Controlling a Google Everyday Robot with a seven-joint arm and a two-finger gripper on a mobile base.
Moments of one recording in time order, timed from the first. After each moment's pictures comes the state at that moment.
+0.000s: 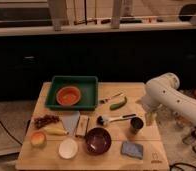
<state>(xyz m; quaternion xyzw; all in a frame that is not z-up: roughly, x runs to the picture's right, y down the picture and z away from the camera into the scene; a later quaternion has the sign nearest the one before) 0.260 0.132 0.763 -0.28 -0.05 -0.13 0.95</state>
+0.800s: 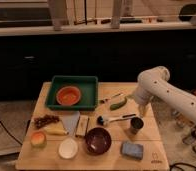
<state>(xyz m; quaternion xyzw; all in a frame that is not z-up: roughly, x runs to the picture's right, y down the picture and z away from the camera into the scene) 0.223 0.104 0.791 -0.27 -0.11 -0.23 0.93</state>
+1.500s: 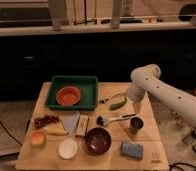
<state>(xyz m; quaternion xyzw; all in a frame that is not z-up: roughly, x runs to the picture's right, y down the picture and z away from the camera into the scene) 0.195 0.092 0.827 -0.27 -0.13 -0.26 0.92</state>
